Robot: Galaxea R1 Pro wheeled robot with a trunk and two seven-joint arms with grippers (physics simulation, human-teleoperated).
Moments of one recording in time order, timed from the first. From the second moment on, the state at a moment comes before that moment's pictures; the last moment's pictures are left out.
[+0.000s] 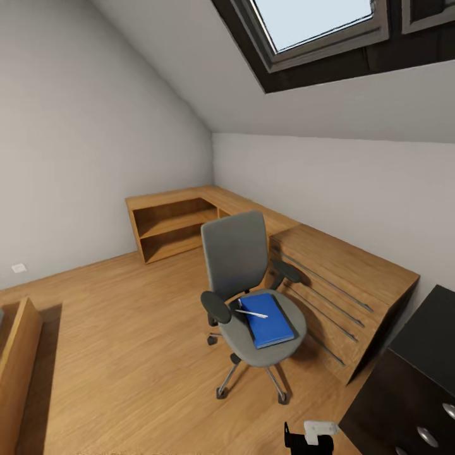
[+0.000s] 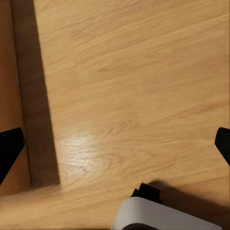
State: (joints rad) left arm 0.04 0.04 -0.38 -0.57 0.47 -0.27 0.53; right arm -0.45 0.07 0.26 0.02 -0.20 -0.56 -0.20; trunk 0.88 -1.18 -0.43
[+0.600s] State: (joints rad) left arm 0.04 0.04 -0.38 -0.57 0.47 -0.27 0.53; right arm -0.45 0.07 0.26 0.02 -0.20 -0.56 -0.20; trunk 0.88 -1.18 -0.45
